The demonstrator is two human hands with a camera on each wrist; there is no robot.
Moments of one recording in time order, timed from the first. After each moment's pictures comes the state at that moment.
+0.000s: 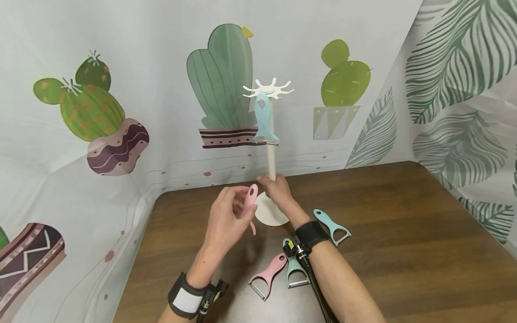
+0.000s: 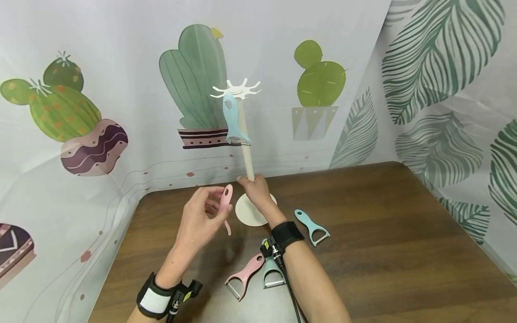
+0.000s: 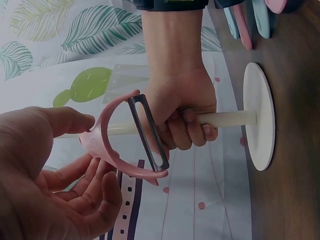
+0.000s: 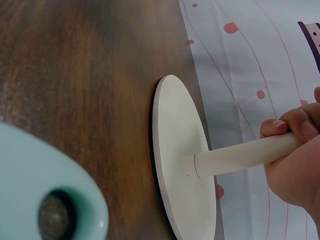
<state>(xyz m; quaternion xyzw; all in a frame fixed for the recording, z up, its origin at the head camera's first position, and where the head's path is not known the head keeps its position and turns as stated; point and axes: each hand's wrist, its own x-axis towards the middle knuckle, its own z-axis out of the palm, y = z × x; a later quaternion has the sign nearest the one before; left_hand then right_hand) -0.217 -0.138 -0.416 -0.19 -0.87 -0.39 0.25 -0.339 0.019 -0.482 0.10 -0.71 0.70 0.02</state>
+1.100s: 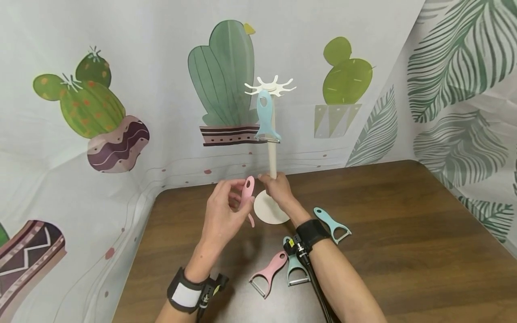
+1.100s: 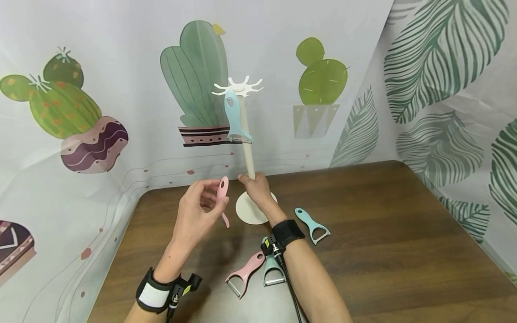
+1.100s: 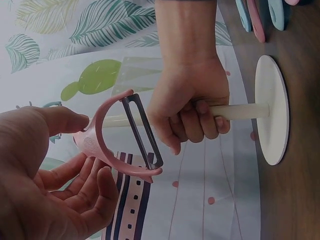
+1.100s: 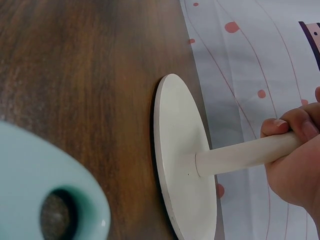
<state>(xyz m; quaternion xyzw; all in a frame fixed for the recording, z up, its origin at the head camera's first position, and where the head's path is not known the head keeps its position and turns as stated) -0.220 -0.143 -0.406 -0.18 -0.85 -0.41 0.28 -0.338 0.019 -0.481 0.10 -0.70 0.70 0.02</state>
